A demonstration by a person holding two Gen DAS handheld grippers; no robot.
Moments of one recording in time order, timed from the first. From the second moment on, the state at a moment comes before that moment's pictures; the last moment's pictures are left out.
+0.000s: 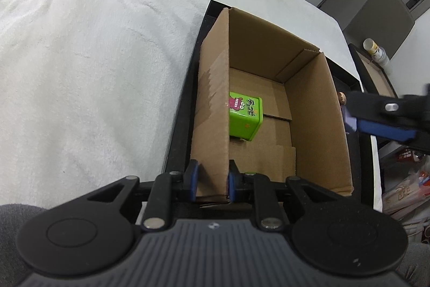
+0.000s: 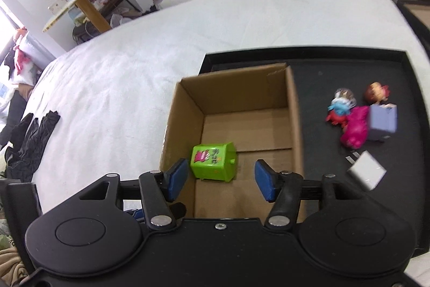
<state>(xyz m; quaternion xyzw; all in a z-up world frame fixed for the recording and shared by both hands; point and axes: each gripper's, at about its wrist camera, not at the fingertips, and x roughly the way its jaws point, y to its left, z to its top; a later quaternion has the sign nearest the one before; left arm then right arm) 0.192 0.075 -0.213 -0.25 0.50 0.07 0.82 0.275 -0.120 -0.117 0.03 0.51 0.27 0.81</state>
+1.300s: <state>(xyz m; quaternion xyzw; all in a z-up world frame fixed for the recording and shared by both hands) 0.200 0.041 -0.205 -0.15 0.53 0.11 0.83 0.331 -0.247 -0.176 0.03 0.55 0.19 0.81</state>
